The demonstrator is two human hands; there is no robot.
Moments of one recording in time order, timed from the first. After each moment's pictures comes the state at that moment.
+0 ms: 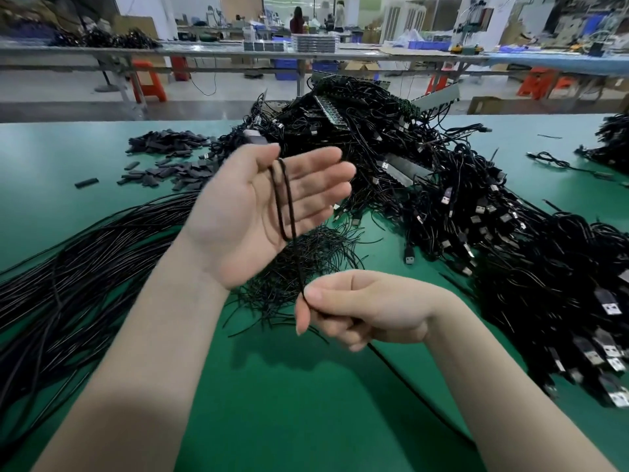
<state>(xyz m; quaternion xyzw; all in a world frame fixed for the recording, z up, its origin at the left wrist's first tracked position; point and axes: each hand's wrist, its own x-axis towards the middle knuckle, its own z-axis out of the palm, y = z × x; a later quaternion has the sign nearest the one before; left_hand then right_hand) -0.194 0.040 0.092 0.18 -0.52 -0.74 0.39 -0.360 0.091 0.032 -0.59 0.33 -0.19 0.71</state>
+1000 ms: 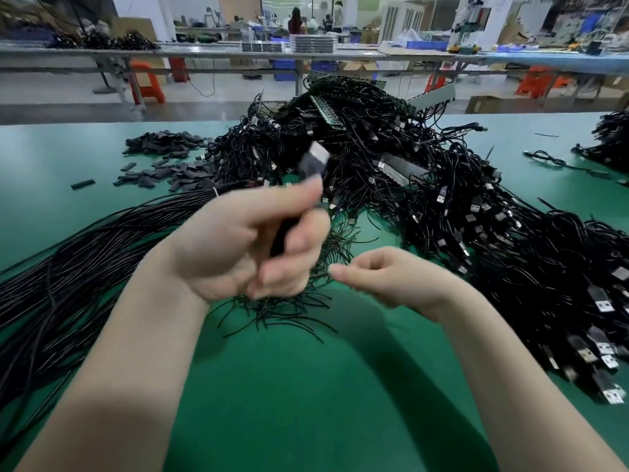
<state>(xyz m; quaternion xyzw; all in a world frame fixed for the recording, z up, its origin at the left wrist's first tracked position) -0.187 0.055 0.100 0.09 -0.63 -0.76 0.14 -0.396 0.081 0.032 -0.63 0.57 -0.26 0.46</state>
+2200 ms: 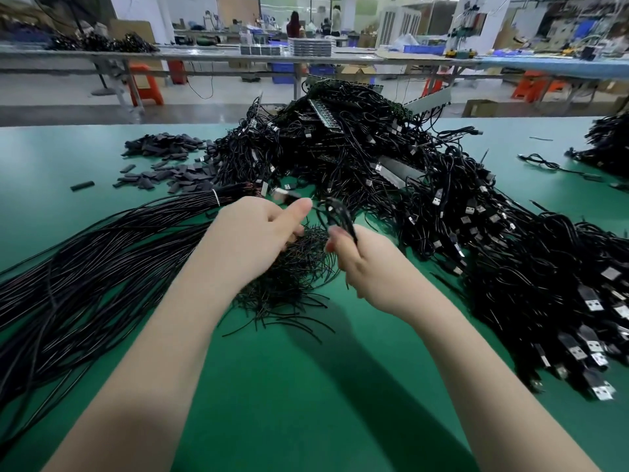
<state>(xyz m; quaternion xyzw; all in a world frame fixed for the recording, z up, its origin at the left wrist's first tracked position) -0.197 0.035 0.068 0.54 -0.75 -0.23 0.30 -0.364 0.079 0.036 -0.67 0.62 -0.35 0.23</state>
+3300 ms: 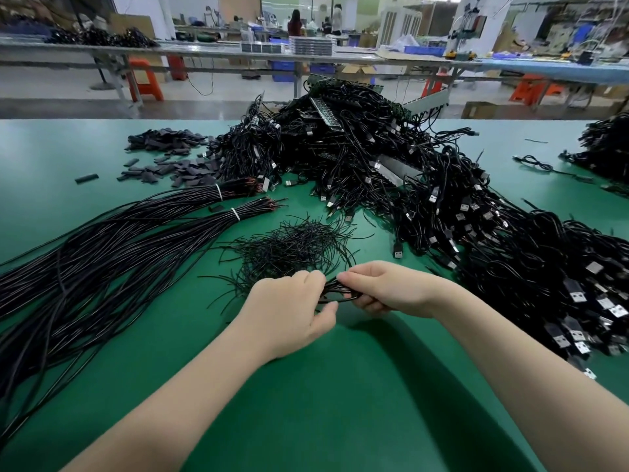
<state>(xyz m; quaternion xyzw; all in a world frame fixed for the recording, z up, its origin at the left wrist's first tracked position) -0.209 0.064 -0.030 0.41 -0.90 0.05 0.17 -0.409 0.070 -0.007 -0.59 0.54 -0.20 0.57</state>
